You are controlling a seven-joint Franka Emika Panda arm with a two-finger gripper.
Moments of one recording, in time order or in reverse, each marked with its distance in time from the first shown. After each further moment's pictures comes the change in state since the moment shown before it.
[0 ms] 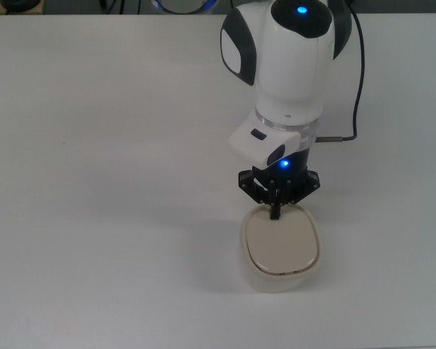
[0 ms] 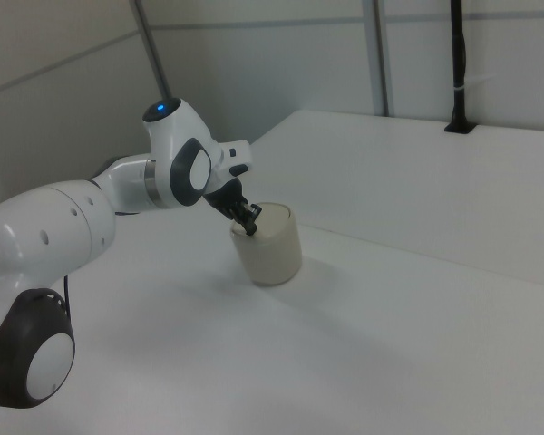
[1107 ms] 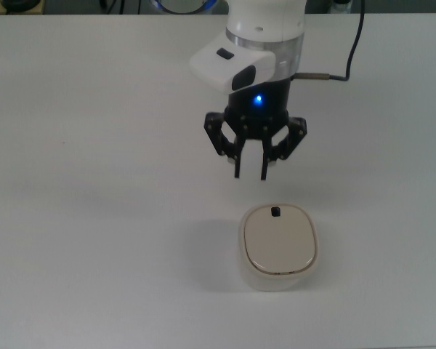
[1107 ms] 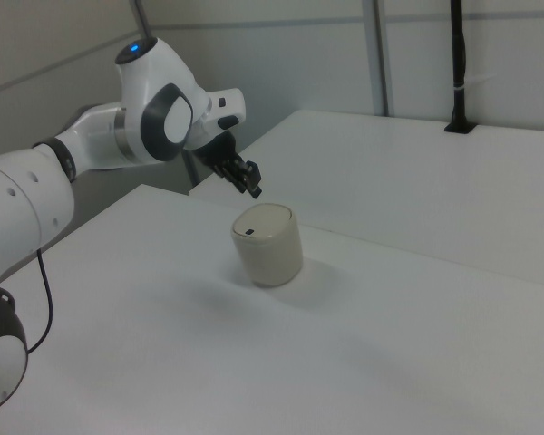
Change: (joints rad) arm -0.062 -0.188 -0.001 0.005 0.054 -0.169 -0.022
